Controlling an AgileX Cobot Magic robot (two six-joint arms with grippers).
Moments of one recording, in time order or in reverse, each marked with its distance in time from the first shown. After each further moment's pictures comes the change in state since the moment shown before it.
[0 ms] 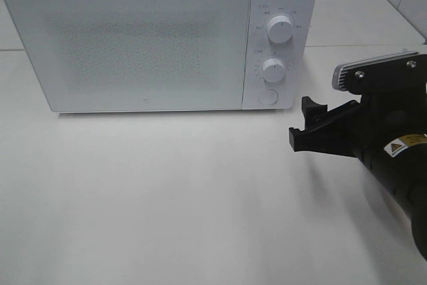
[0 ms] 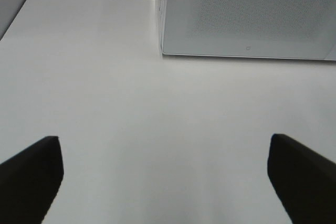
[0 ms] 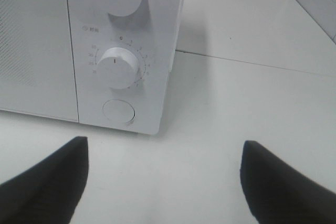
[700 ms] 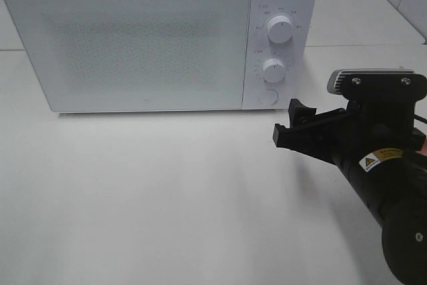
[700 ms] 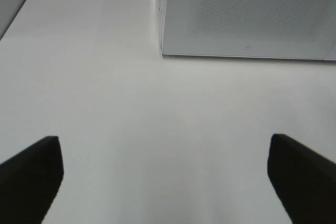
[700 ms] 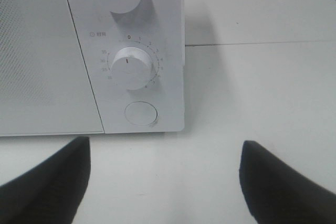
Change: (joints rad) left arm 0.000 0.000 0.000 0.000 0.000 0.000; right arm 0.069 0.112 -0.024 0.039 -0.099 0.292
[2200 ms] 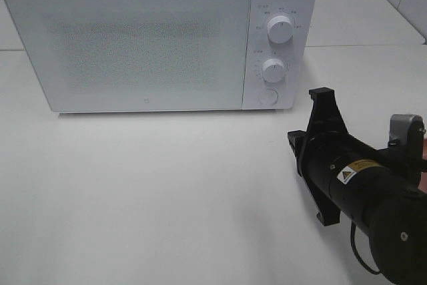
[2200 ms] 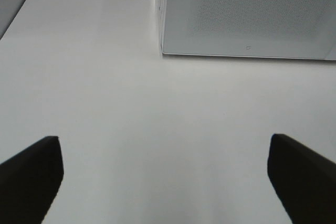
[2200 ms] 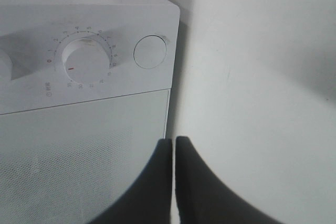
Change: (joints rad) left arm 0.000 0.000 0.001 0.000 0.000 0.000; right arm 0.000 0.042 -0.028 -0.075 0.194 1.397
